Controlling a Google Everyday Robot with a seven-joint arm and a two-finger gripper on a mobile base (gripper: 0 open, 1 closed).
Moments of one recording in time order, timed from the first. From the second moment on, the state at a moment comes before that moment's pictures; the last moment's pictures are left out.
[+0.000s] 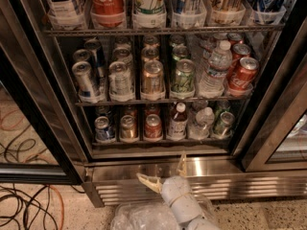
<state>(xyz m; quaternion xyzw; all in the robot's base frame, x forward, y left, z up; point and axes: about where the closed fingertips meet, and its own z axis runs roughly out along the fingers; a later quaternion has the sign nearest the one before) 0.515 -0.040 0.577 -0.18 0.70 0.09 0.69</state>
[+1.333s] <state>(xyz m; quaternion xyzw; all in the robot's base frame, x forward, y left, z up) 0.526 0.006 0.587 -0.14 0.69 0.14 0.70</state>
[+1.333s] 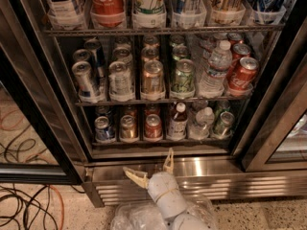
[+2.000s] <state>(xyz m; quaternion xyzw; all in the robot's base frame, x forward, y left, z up) 0.548 0.023 0.592 -0.14 0.67 0.15 0.72</state>
